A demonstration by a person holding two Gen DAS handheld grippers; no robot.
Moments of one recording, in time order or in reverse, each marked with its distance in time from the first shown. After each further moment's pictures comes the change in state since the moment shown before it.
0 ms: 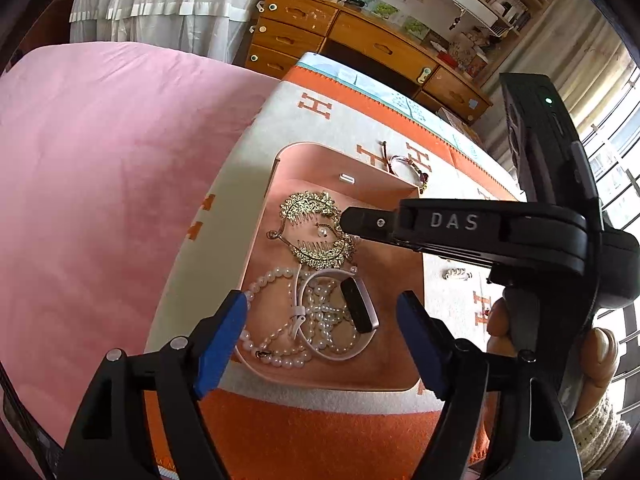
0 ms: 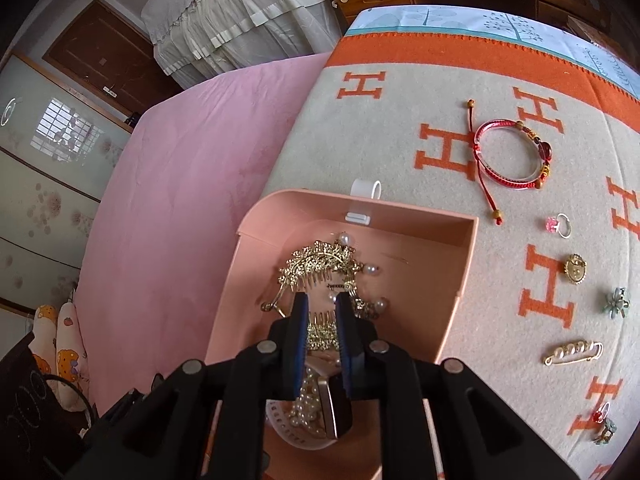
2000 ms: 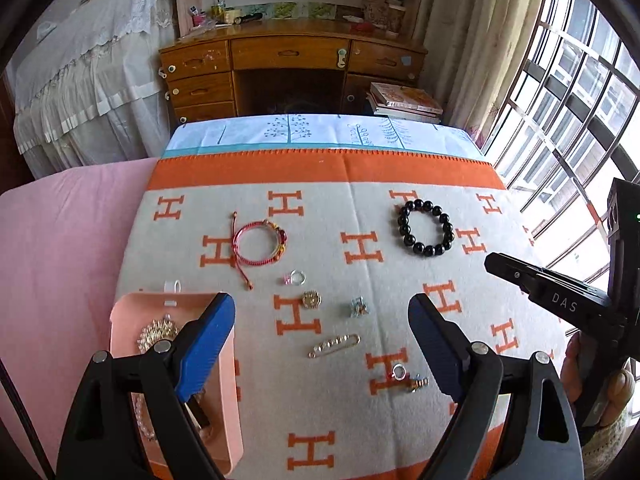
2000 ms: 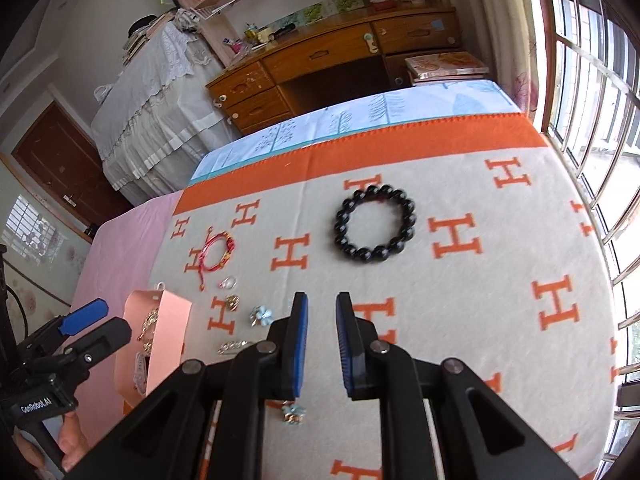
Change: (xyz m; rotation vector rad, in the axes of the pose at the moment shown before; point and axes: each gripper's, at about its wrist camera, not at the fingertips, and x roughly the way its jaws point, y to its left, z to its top) left arm 0.028 -0.234 0.060 0.386 0.007 0.115; right arm -0.193 -0.225 -0.050 0.216 -0.361 -0.177
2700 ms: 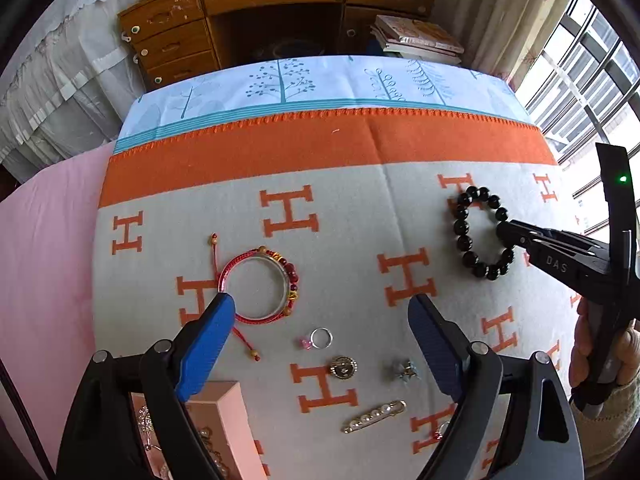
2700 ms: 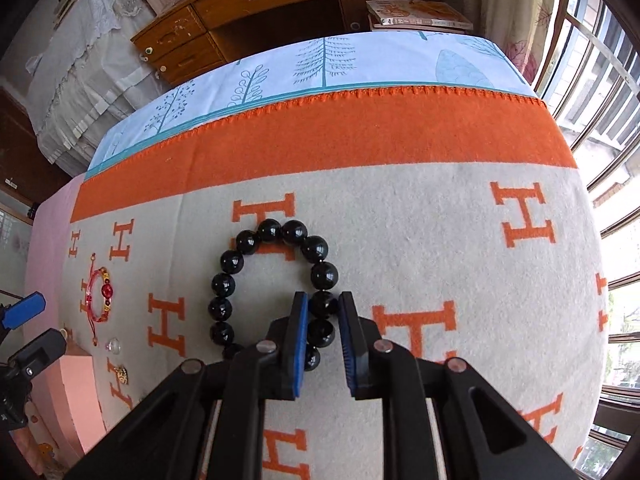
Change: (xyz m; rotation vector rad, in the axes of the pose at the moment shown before) left arm 0.127 0.020 0.066 0.073 0.273 0.014; right arm 0.120 -0.042 0.069 -0.007 0.225 -0.203
